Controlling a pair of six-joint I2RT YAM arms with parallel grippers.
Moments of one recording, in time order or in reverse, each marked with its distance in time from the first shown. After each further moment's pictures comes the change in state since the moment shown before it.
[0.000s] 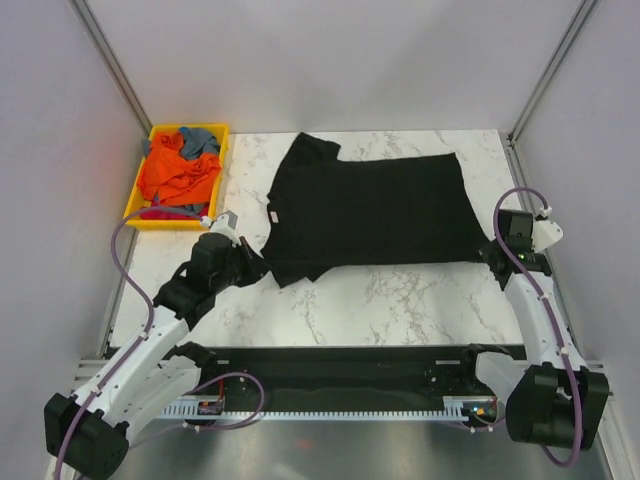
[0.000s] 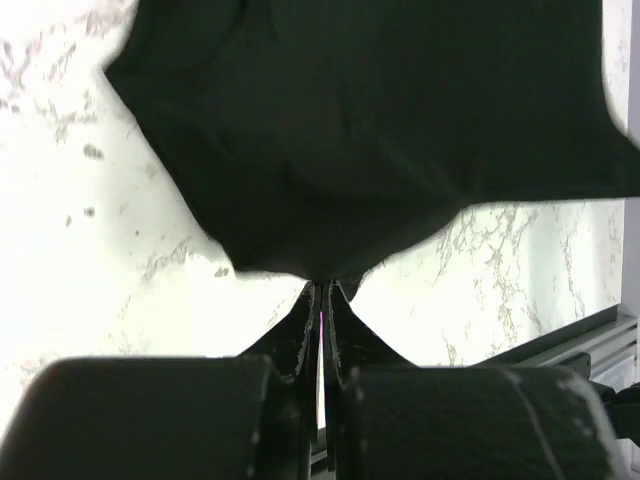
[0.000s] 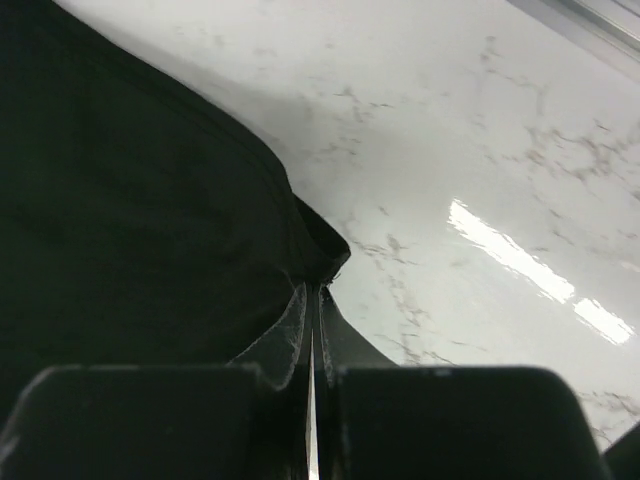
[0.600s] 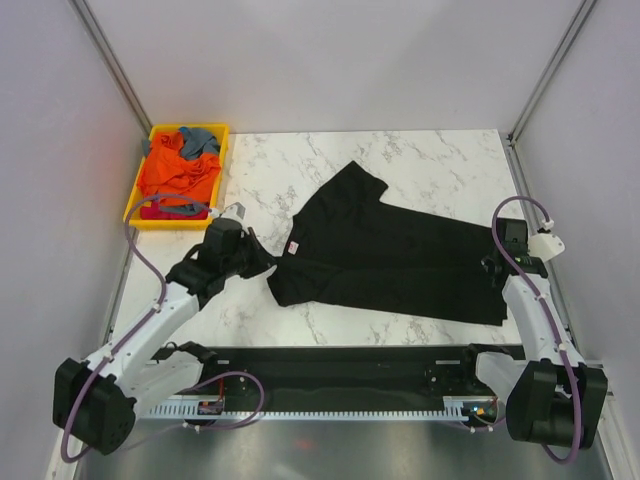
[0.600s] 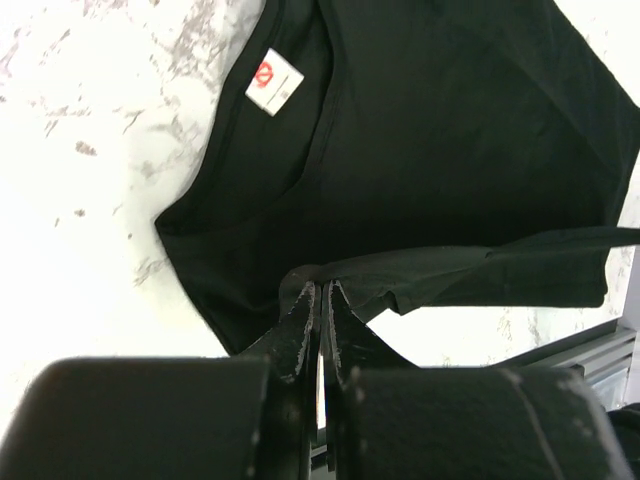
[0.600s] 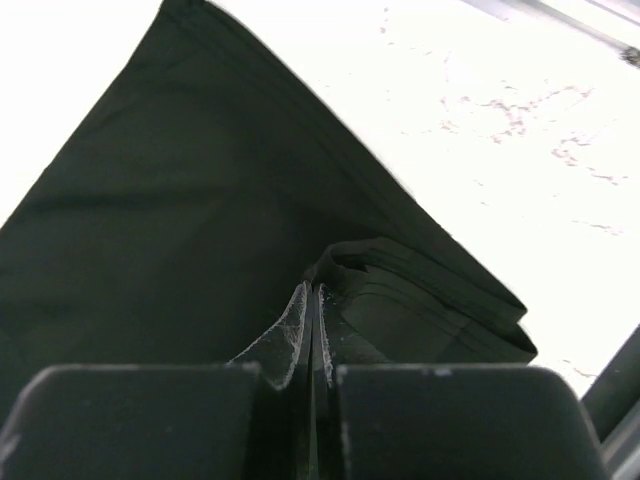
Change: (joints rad) left arm -0.007 0.138 0.047 -0.030 -0.005 -0.056; right arm 0.000 -0.026 -0.085 -0.055 0.129 0.097
